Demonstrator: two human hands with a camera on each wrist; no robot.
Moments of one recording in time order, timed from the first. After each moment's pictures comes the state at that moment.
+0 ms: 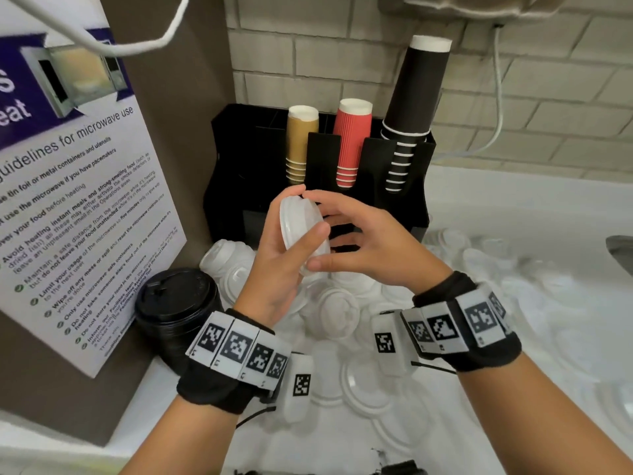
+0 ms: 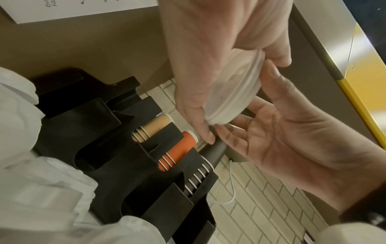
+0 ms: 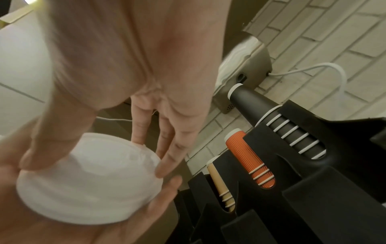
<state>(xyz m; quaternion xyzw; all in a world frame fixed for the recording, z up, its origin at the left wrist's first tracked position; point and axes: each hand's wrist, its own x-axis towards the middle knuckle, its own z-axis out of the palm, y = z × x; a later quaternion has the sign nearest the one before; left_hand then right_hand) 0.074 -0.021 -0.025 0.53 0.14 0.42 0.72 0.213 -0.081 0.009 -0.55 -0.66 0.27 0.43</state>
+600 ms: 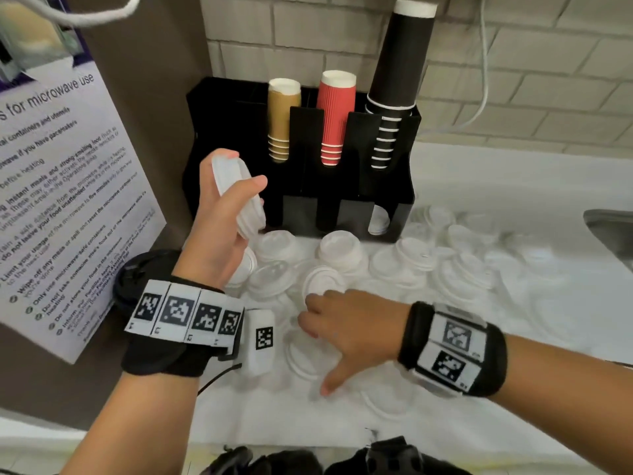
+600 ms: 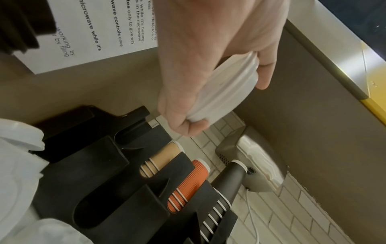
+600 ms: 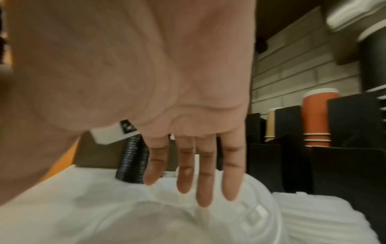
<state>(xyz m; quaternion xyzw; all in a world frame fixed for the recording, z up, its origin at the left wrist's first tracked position) 0.050 0.014 -0.015 0.53 0.22 0.45 0.69 0.181 -0.128 -0.047 -0.57 -0.79 0.15 -0.18</state>
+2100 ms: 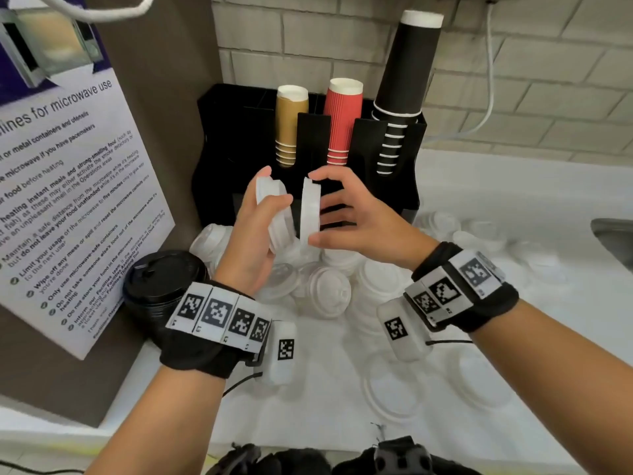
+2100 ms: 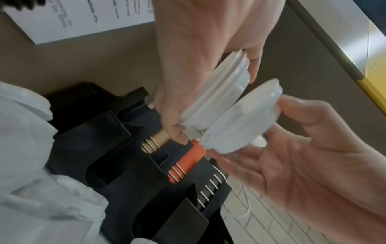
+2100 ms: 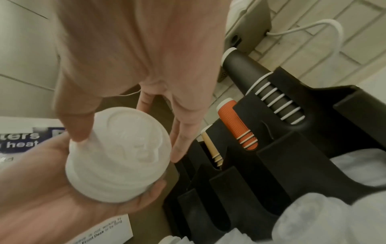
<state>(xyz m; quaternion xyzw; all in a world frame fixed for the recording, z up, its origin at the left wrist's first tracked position) 0.071 -0.001 -0.025 0.49 0.25 0.41 0.73 0.223 -0.083 0.002 -0.57 -0.61 0.34 0.43</state>
